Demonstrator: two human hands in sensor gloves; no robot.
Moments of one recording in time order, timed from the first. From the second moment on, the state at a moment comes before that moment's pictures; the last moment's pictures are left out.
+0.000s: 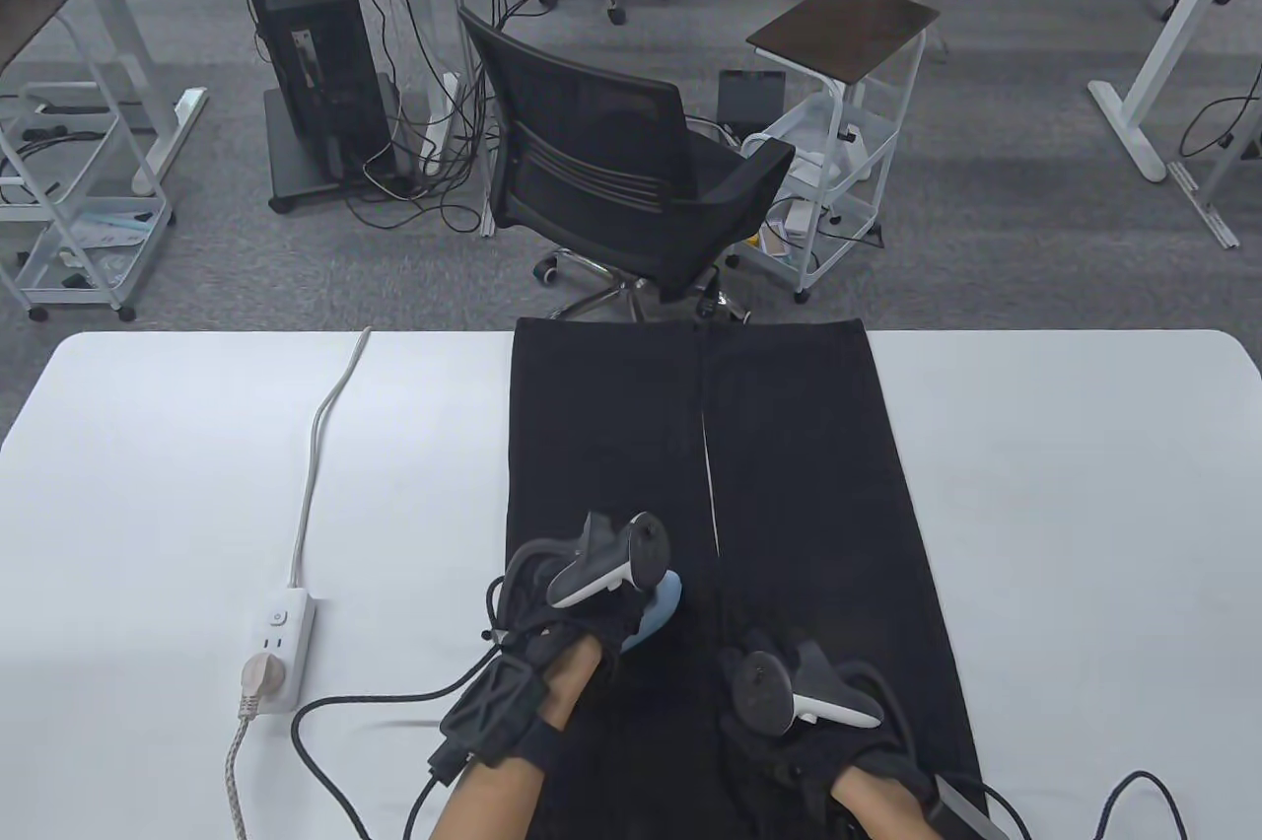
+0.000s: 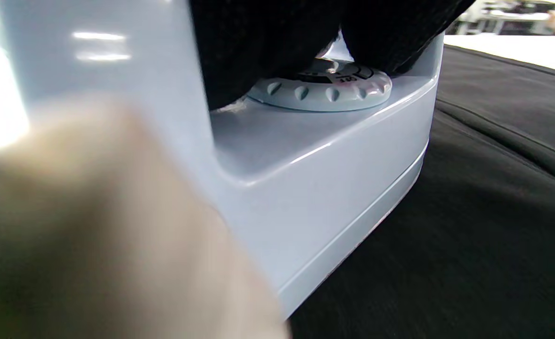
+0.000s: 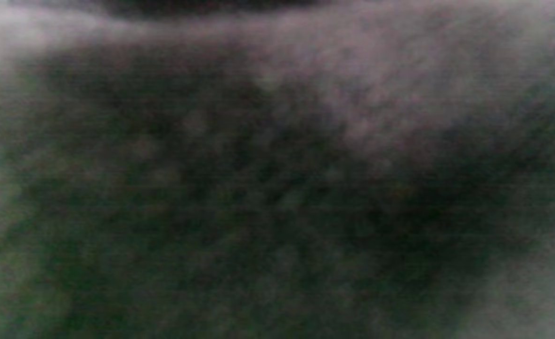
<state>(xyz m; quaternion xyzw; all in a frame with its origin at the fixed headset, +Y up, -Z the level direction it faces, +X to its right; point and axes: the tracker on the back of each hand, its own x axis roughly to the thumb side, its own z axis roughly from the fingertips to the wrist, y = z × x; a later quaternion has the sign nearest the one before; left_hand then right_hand) -0.058 -0.762 -0.391 -0.16 -0.12 -0.02 0.98 0.142 -0.822 -0.311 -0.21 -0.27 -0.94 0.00</state>
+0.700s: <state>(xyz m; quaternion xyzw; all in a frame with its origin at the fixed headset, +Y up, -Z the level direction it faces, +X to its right) -0.064 -0.762 -0.298 -0.15 -0.21 -0.04 0.96 0.142 -0.823 -0.311 -0.21 -0.27 -0.94 0.01</state>
